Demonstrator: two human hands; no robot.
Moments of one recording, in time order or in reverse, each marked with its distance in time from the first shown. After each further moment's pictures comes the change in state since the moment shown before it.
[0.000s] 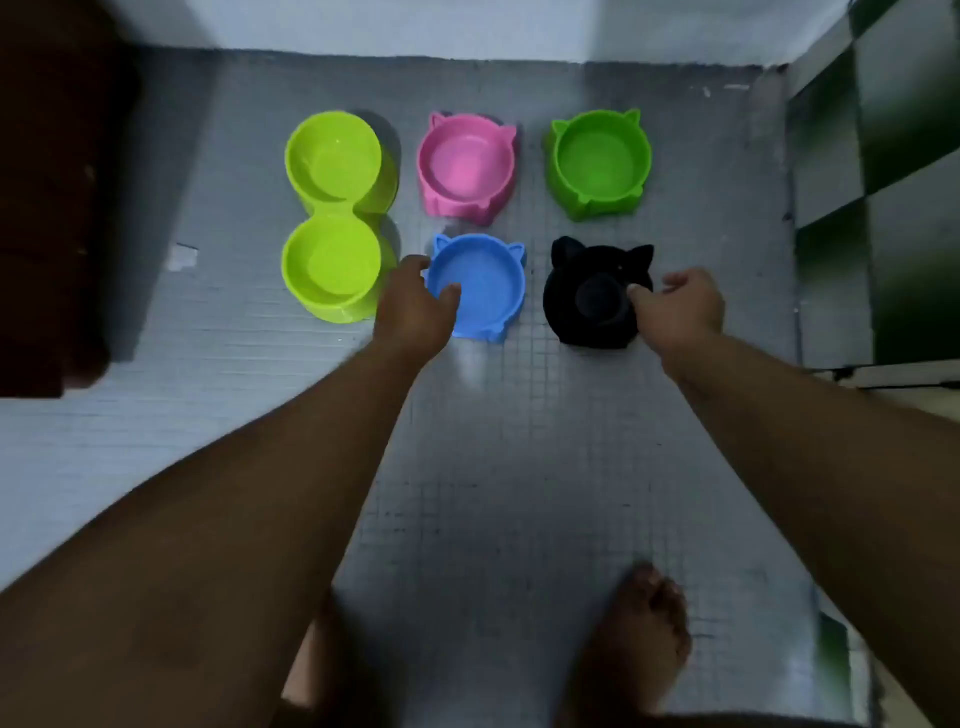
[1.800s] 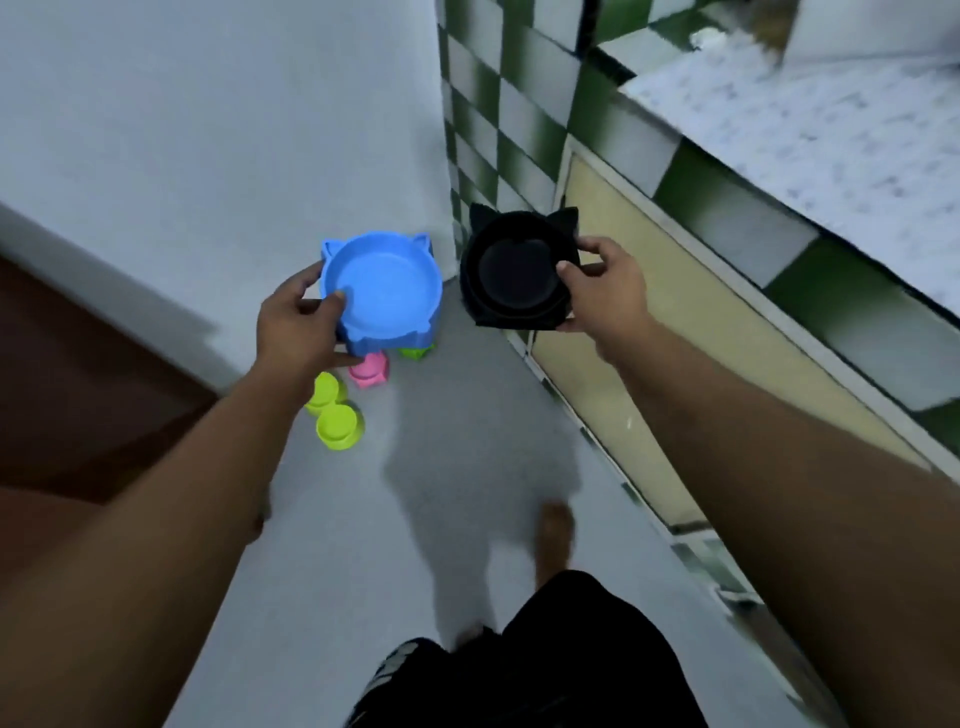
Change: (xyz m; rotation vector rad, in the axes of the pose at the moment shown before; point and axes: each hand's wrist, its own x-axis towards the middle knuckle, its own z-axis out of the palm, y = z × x) left_hand -0.463 0.356 -0.493 -0.499 -0.328 0.335; right_hand -0.583 -0.158 -0.574 0.714 0.302 -0.077
